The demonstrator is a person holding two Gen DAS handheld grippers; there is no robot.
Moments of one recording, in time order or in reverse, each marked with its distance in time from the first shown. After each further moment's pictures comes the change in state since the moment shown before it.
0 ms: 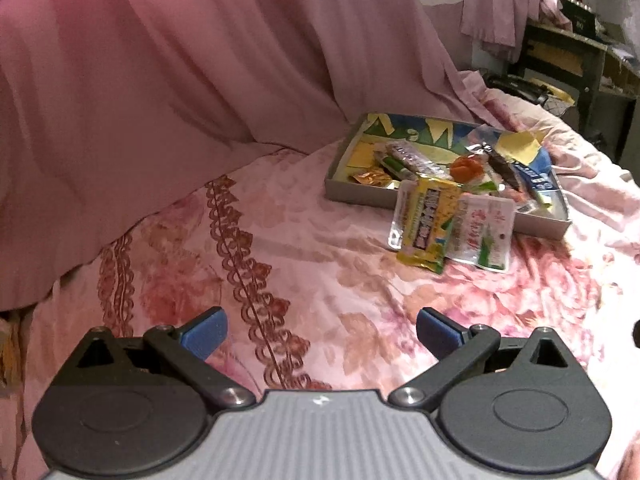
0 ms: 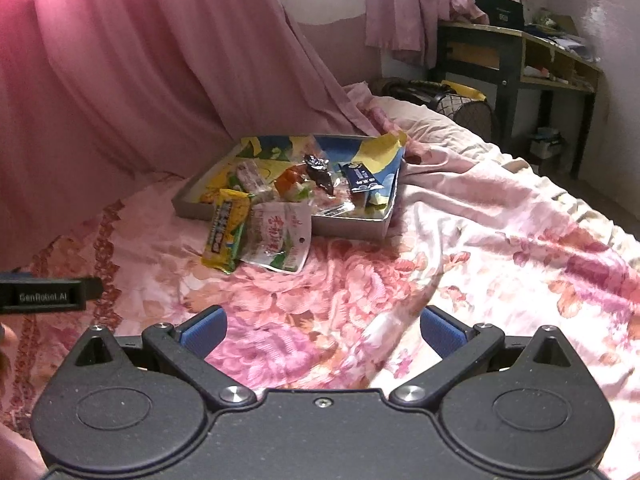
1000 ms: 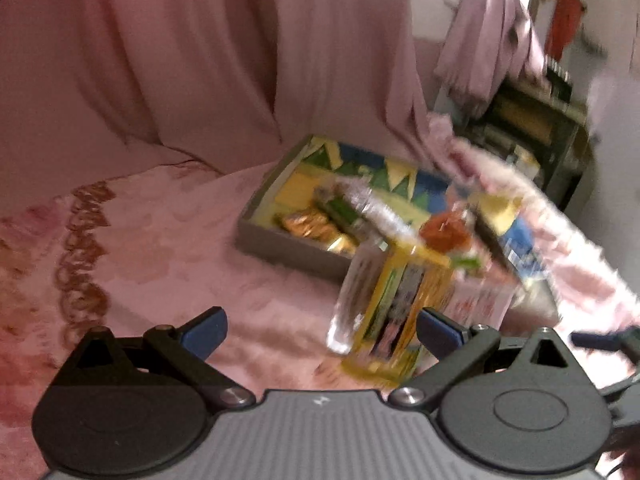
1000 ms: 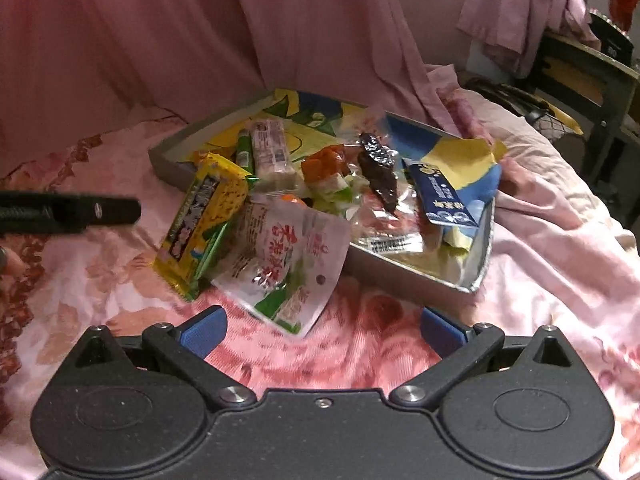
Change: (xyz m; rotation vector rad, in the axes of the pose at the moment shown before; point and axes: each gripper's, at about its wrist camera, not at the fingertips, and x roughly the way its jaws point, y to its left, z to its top) left arm 0.138 0.004 0.040 -0.170 -0.120 -0.353; right arm 0.180 0.026 0.044 -0.268 0.064 0.055
